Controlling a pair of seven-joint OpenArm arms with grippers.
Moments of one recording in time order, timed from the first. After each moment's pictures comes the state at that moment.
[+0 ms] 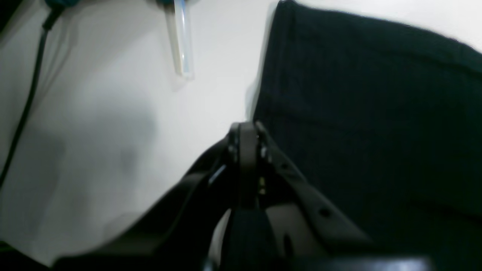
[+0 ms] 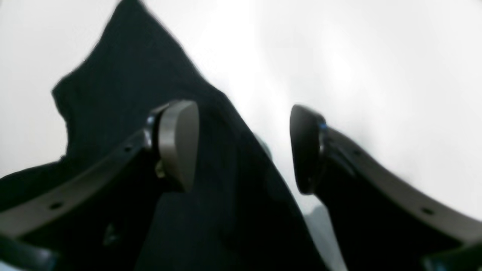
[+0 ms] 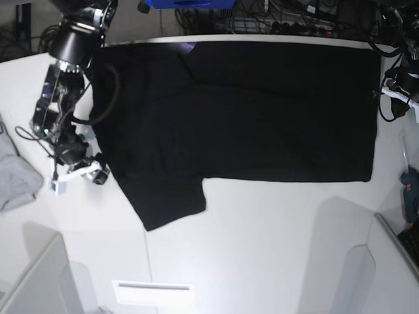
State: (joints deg) left arm 25.2 -19.4 -45.7 102.1 -30.6 -20.7 45.6; right arm 7.7 7.1 21.0 79.9 26.0 7.8 -49.6
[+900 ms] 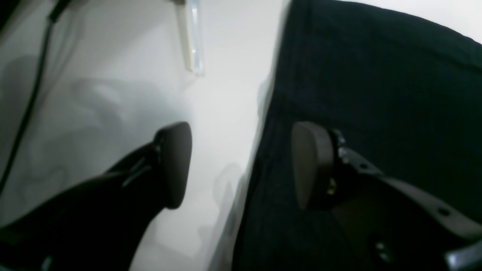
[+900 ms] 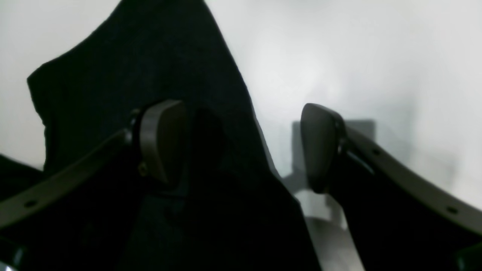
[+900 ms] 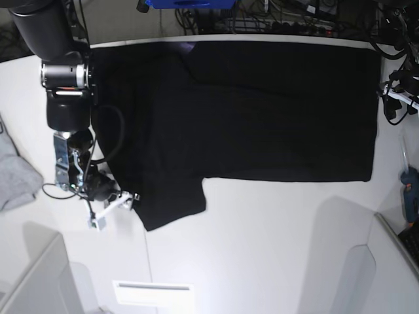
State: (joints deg) left arm 23.8 -21.0 -46.1 97.2 -30.6 -20.7 45.2; right arm 29.9 11.4 0.1 41.9 26.3 14.6 -39.6
